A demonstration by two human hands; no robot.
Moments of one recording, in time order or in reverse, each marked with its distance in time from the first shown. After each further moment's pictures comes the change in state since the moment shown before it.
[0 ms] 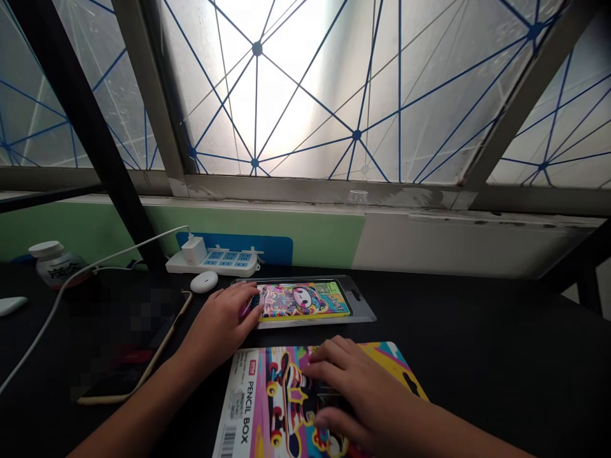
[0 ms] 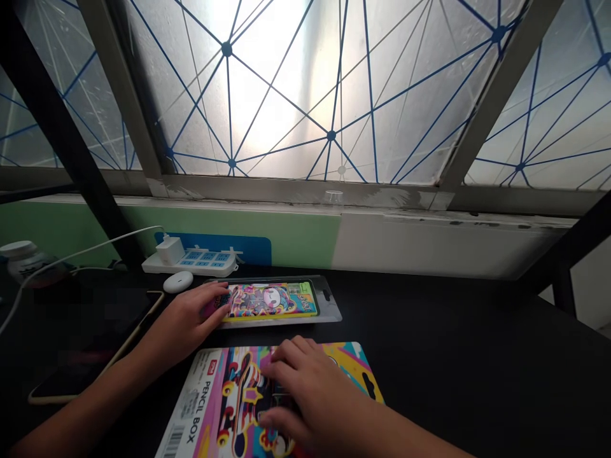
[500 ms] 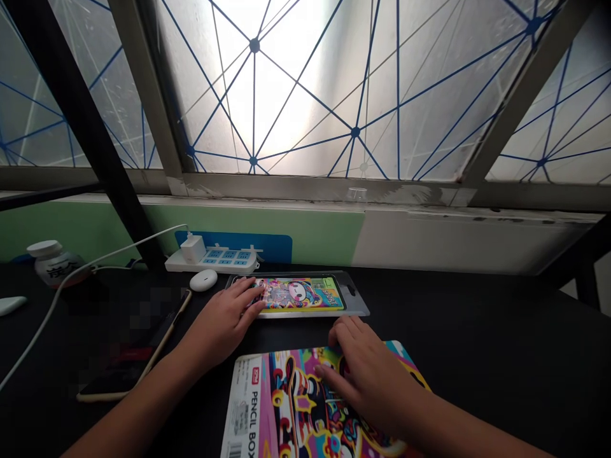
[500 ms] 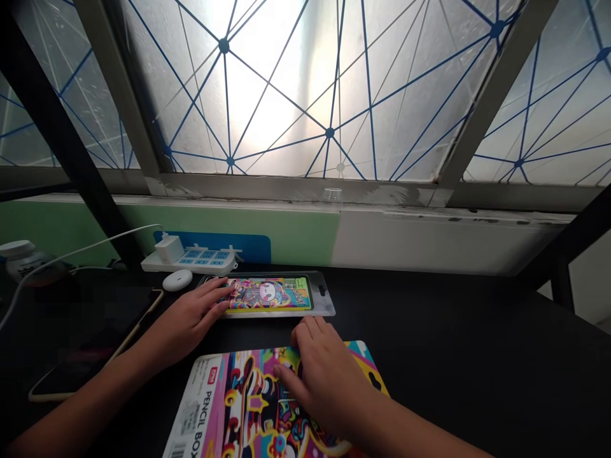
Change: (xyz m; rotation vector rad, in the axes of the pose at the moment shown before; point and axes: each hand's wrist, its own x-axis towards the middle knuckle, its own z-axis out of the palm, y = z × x) left_hand 0.003 -0.002 -0.001 0.021 -0.192 -0.045; right_hand 0.004 0.014 0.015 -0.196 0.276 0.224
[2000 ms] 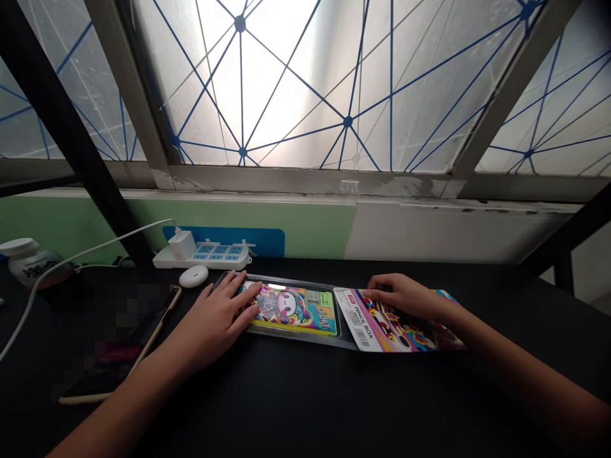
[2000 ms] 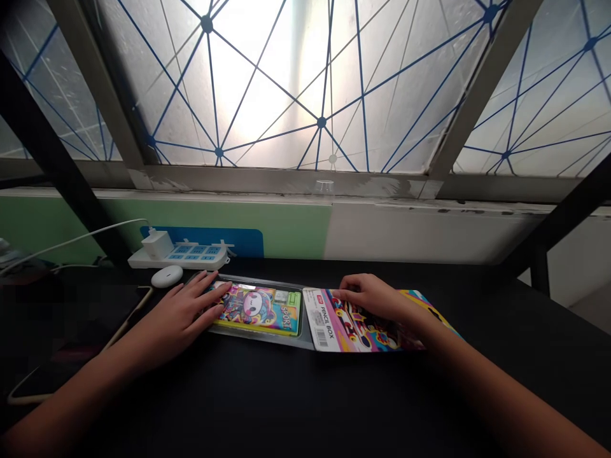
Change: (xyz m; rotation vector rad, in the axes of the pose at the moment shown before) left_hand -0.006 0.004 -0.004 0.163 -0.118 0.010; right_hand 0.033 0.146 -0.060 0.318 -0.184 0.253
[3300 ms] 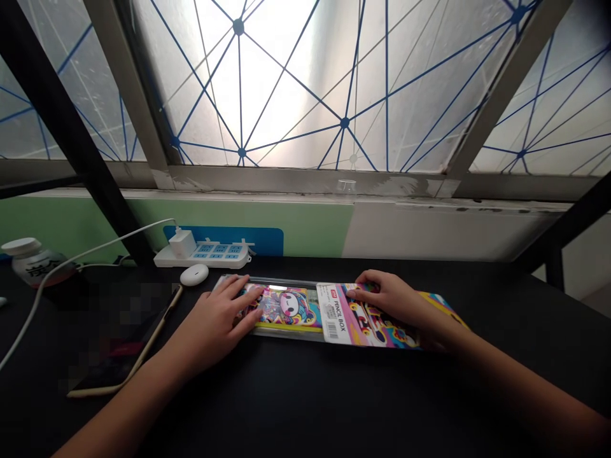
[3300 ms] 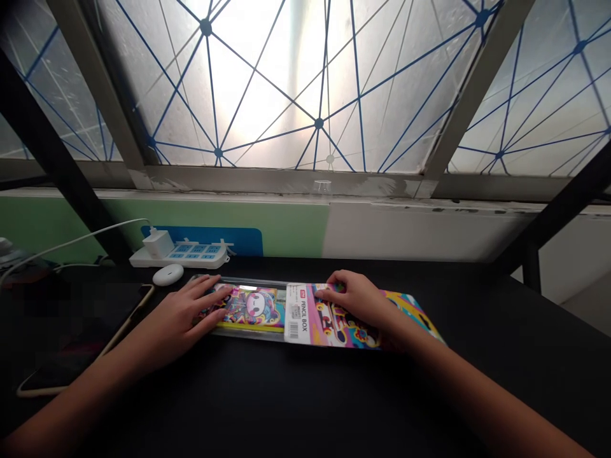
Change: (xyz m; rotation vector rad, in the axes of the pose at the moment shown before) left_hand -0.008 0.011 -0.005 -0.041 0.044 0.053; right_hand -0.010 -0.040 0.022 -0.052 0.197 0.050
